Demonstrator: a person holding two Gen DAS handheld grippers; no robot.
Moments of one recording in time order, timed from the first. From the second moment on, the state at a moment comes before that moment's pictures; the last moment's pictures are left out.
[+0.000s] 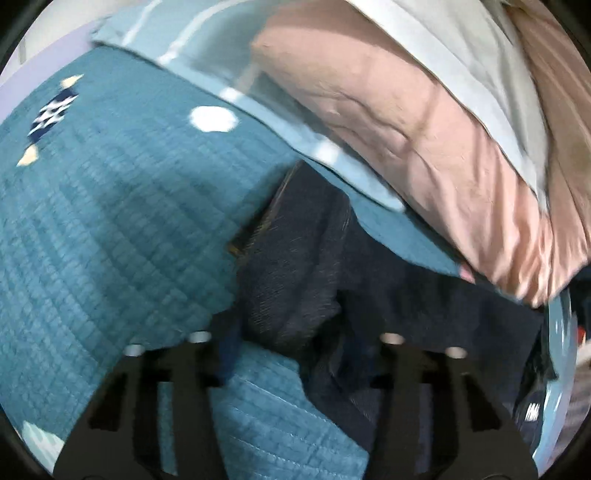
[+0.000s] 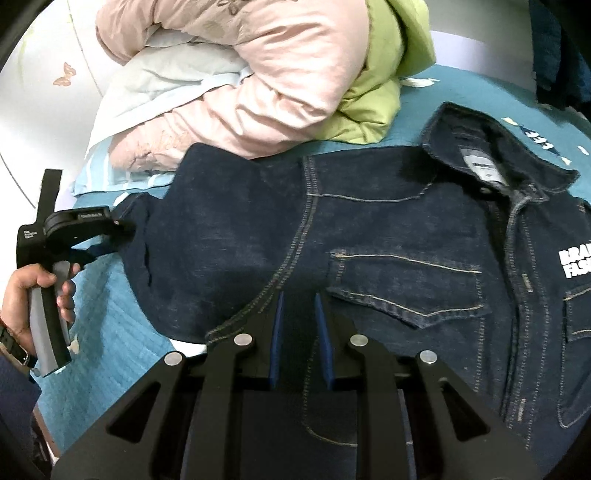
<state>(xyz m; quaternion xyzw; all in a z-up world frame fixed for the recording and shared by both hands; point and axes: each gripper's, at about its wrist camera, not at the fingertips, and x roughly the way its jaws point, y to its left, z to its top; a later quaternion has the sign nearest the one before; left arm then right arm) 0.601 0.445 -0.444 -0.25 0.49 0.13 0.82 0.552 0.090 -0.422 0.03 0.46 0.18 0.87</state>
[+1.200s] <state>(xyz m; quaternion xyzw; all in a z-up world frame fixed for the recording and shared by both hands) 0.600 0.012 -0.310 -0.13 0.41 -0.13 0.89 0.502 -0.202 -0.415 0.10 0.48 0.05 0.87</state>
